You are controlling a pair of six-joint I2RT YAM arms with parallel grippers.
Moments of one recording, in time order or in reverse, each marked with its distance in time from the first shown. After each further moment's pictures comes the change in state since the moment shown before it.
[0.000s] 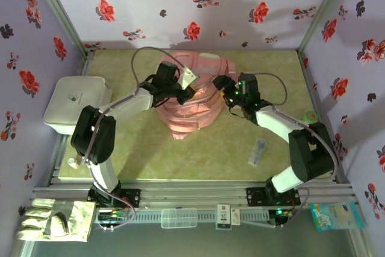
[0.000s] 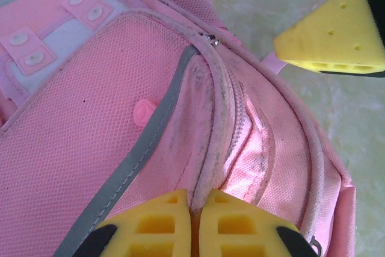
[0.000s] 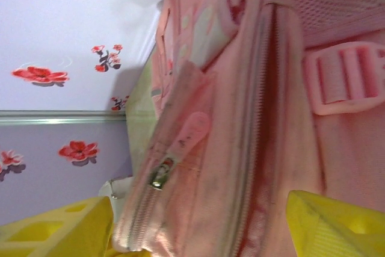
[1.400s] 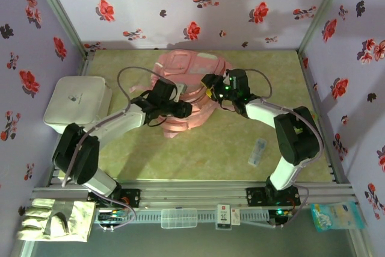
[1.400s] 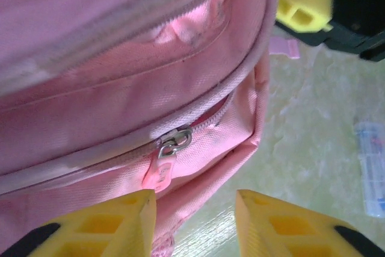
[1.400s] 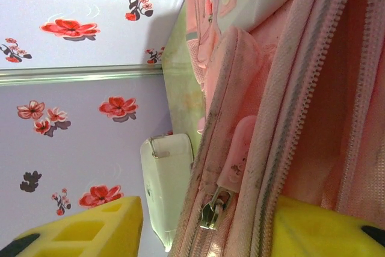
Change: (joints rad) left arm -0.084 -0.214 -0.234 -0.109 -0.150 -0.644; right arm 0.042 0.201 0.116 0.173 -0.217 0.122
